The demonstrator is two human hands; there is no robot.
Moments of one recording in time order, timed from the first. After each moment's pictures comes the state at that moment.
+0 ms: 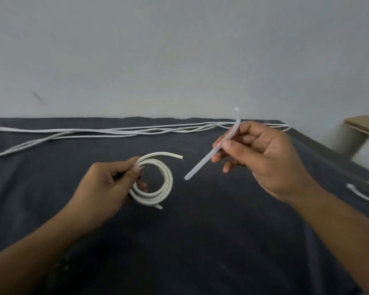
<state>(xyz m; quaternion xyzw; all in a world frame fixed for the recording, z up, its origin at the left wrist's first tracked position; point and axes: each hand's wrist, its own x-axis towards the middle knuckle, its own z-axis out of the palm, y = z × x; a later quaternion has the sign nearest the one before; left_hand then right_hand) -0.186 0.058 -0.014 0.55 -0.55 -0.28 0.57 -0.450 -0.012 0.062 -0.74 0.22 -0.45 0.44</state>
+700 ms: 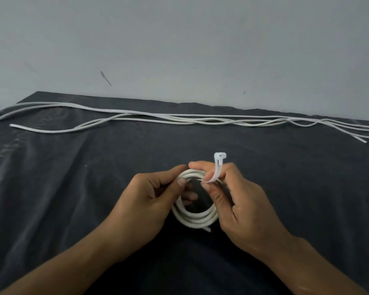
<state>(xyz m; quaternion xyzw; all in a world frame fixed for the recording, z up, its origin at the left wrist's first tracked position) -0.165 0.079 -0.035 0.53 -0.52 -0.36 0.57 -0.332 -0.002 -0.025 -0.88 0.17 -0.38 0.25</state>
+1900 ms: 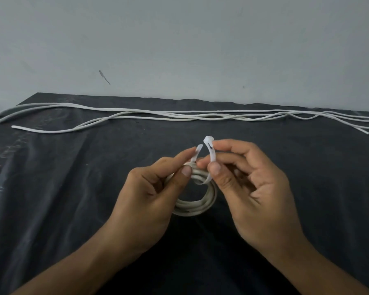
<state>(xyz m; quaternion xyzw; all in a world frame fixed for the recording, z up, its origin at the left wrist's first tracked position) -0.178 0.086 -0.023 0.47 -0.54 -0.29 0.63 -0.331 0.018 -0.007 -0.74 0.19 -0.50 0.41</state>
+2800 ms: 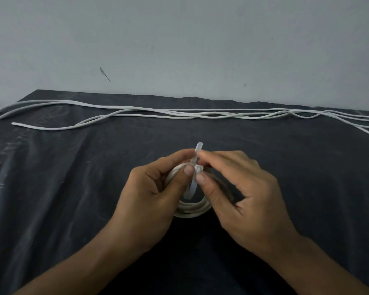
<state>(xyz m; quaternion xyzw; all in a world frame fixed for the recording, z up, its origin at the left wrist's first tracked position) -0.180 0.088 -0.020 0.49 -0.52 -0.31 0.63 -0.331 0.011 -0.017 -0.86 0.19 -0.46 0.14</state>
